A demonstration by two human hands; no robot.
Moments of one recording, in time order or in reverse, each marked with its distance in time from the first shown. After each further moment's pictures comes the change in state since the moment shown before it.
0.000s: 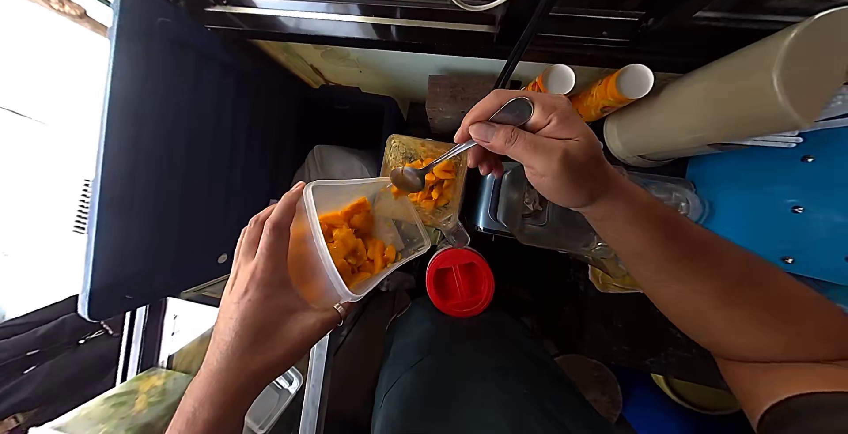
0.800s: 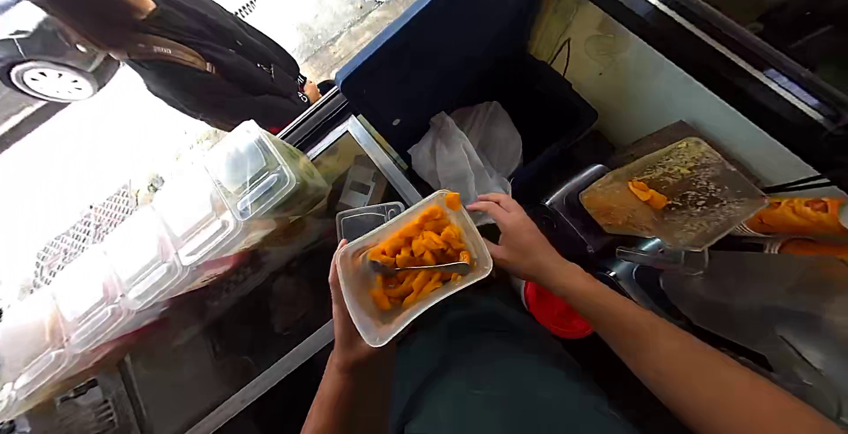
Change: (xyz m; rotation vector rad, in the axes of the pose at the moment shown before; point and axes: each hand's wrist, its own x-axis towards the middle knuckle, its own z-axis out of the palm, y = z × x) left_hand -0.329 -0.120 0.116 -0.715 0.945 -0.287; right_hand -0.058 0.109 0.318 -0.667 -0.707 0.088
